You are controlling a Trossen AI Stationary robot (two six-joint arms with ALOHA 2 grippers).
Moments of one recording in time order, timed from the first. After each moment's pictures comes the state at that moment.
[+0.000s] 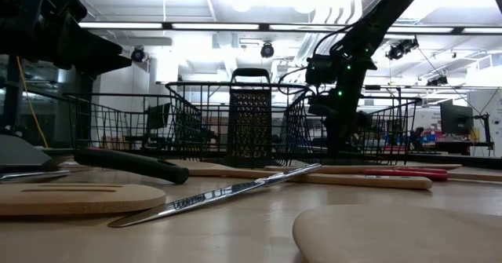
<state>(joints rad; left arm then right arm) -0.05 0.01 0.08 -0.11 -0.23 -0.08 -0.69 1.77 1.06 -0.53 -0.03 0.20</state>
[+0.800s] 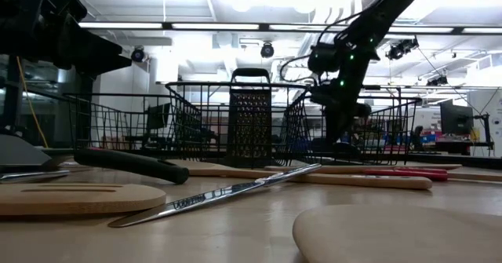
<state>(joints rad) -0.05 0.02 0.08 -0.11 -0.23 -0.08 -0.69 1.68 1.06 -0.55 0.02 0.16</state>
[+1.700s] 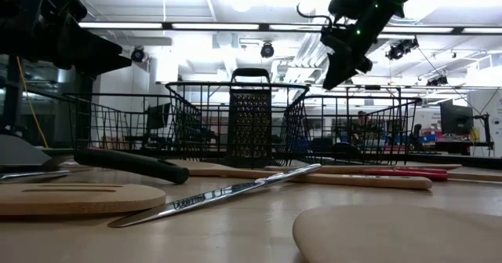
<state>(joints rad) -0.05 0.01 0.08 -0.11 -0.23 -0.08 -0.64 1.34 1.06 -0.54 0.01 0.00</state>
